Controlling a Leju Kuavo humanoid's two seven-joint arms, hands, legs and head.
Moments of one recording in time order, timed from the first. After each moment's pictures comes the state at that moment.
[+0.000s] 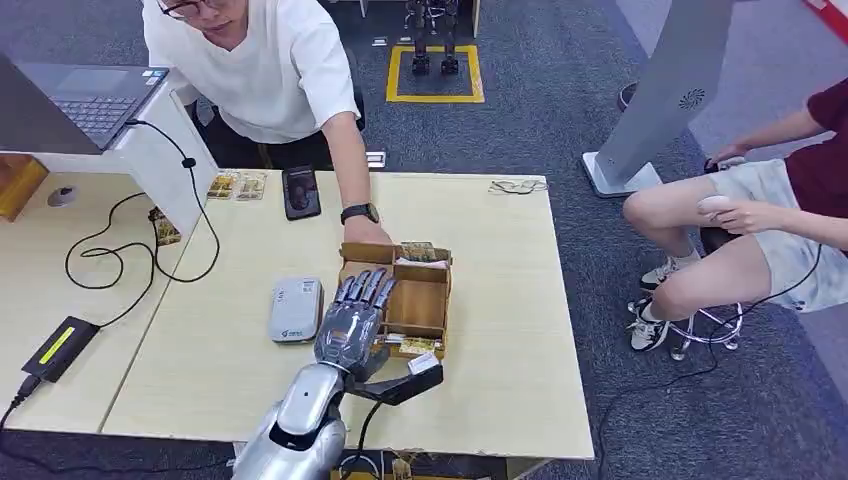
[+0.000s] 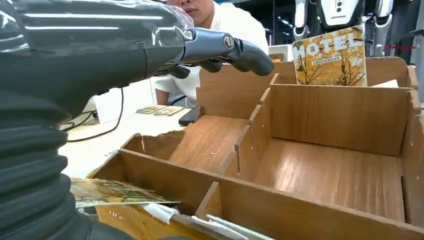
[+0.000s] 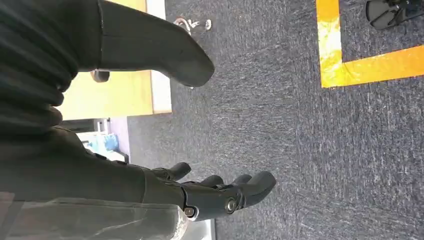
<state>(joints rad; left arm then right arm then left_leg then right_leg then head) -0.23 -0.25 -0.35 -1.11 -1.52 0.26 0.15 -0.05 0.32 -1.40 -0.83 1.54 0.11 0.16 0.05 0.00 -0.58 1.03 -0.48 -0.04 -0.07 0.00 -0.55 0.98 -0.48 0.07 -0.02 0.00</state>
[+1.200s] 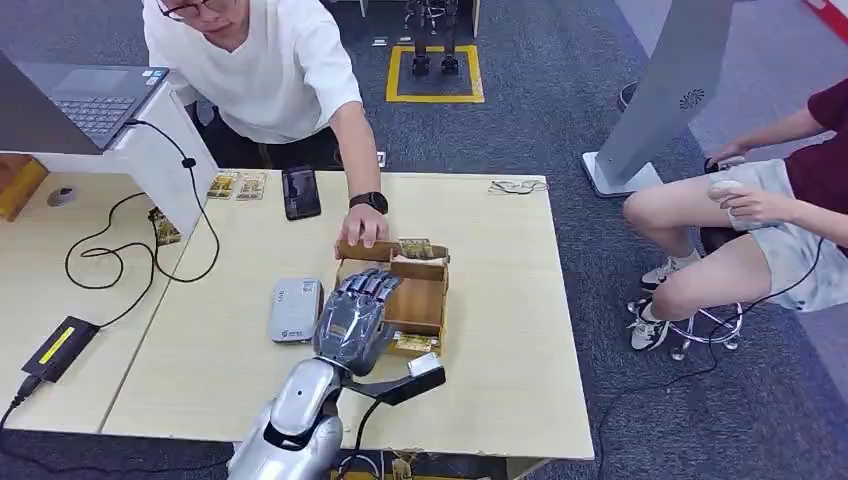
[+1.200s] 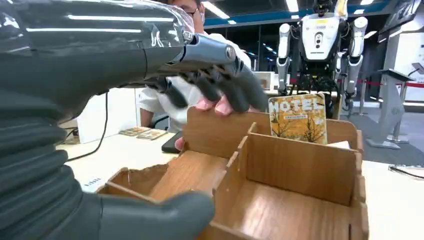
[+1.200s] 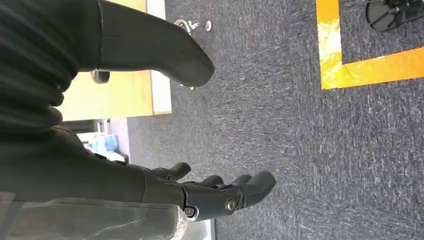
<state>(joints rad) -0.21 -0.25 -0.35 -1.22 -1.52 0.28 0.06 -0.05 0.33 -1.40 -0.83 1.53 0.11 0.16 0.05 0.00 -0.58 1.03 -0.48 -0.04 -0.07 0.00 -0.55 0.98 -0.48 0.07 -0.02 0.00</state>
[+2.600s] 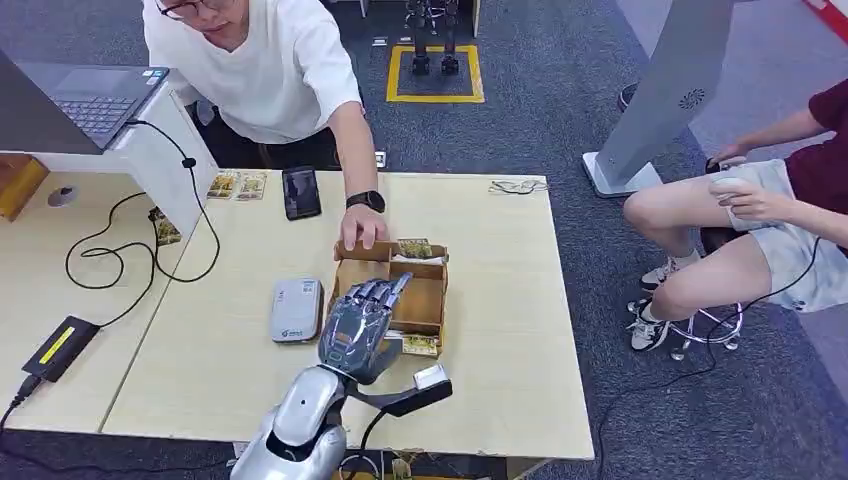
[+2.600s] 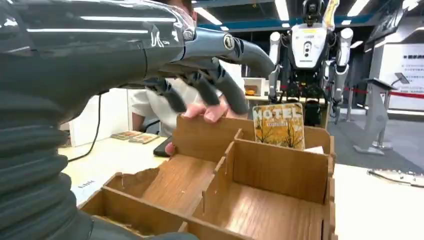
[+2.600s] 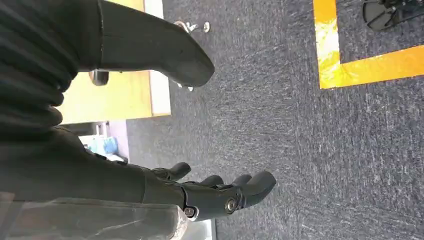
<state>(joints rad) -0.17 -0.25 -0.38 -1.26 -1.51 0.30 0.05 -0.05 0.34 -1.40 -0.86 1.52 0.11 0.16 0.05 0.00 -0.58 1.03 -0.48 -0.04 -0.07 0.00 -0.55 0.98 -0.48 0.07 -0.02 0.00</state>
